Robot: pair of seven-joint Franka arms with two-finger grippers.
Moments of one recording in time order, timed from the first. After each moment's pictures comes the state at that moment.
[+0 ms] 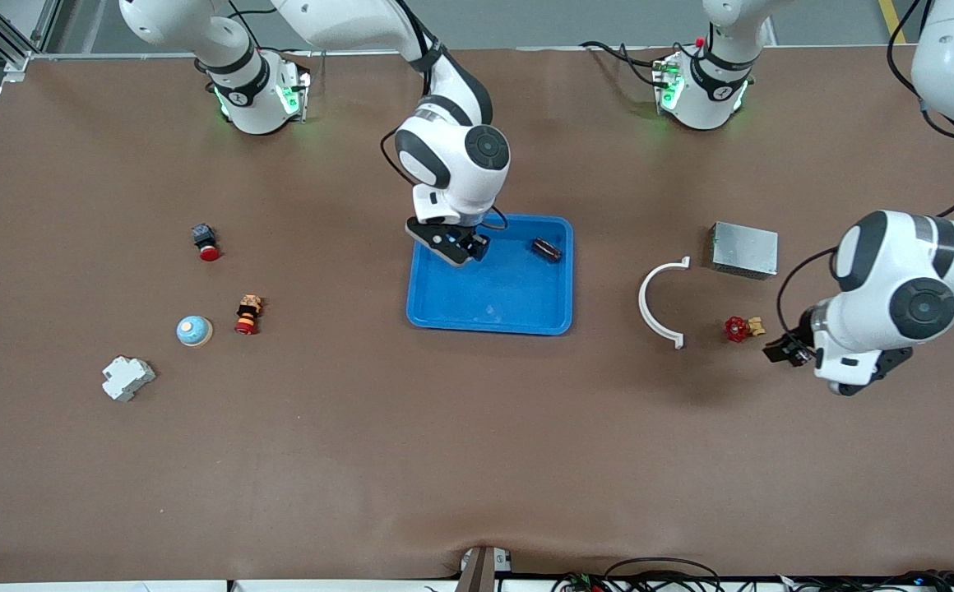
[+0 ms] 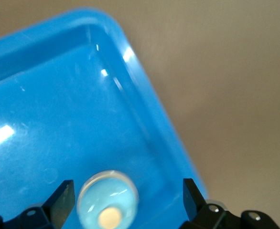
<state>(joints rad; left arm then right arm) 0.53 0.54 -0.57 -1.77 0.46 2.02 -0.78 0.95 0.55 -0.08 -1.74 -0.11 2.06 1.45</state>
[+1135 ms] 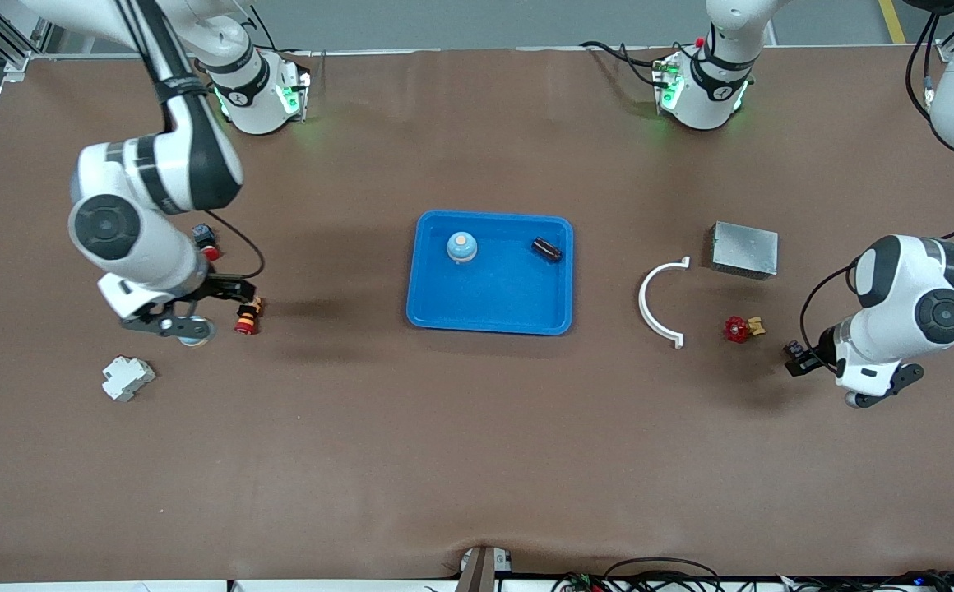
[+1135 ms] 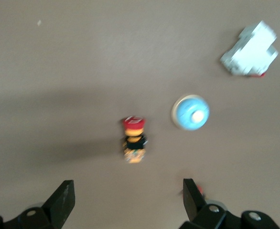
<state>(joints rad) 0.63 0.70 -0.57 -1.79 0.56 2.26 -0.69 0.22 0.20 -0.09 -1.97 -0.12 2.05 0.28</state>
